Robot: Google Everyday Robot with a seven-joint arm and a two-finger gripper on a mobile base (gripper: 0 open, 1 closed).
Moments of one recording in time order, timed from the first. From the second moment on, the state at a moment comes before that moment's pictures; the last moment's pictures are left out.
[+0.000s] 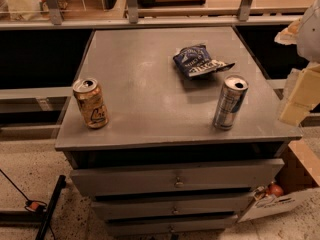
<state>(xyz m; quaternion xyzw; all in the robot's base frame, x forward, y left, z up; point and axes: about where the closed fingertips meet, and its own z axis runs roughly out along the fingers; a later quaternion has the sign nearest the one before) 0.438 -0.214 0.984 -0.60 0.78 -0.04 0.17</state>
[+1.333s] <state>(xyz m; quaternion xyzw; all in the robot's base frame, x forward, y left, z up) 0.498 -0.197 0.927 -0.61 0.77 0.02 0.16</state>
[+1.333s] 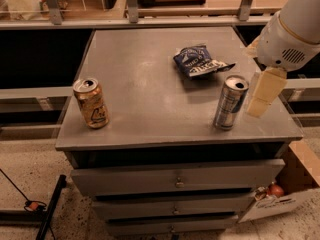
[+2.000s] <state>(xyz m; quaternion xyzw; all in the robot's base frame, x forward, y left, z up) 0.515 -0.179 0.909 -0.62 0.76 0.06 0.15</state>
